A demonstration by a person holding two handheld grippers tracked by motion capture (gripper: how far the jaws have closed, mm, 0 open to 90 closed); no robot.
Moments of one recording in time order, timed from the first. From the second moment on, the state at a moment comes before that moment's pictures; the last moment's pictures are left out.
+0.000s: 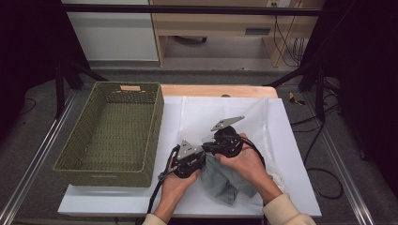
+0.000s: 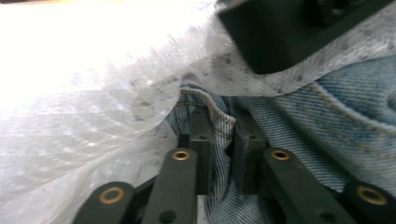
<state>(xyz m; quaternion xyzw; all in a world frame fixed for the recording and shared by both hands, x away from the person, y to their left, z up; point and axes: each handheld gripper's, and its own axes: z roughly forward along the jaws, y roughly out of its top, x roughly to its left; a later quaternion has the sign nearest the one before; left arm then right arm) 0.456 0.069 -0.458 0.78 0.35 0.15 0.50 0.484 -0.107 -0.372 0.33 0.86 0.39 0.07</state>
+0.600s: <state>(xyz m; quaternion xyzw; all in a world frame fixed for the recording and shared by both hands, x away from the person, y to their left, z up) 0.423 0.094 -0.448 0.79 0.33 0.17 0.50 0.453 -0.145 -0.367 0.31 0.86 0.40 0.11</state>
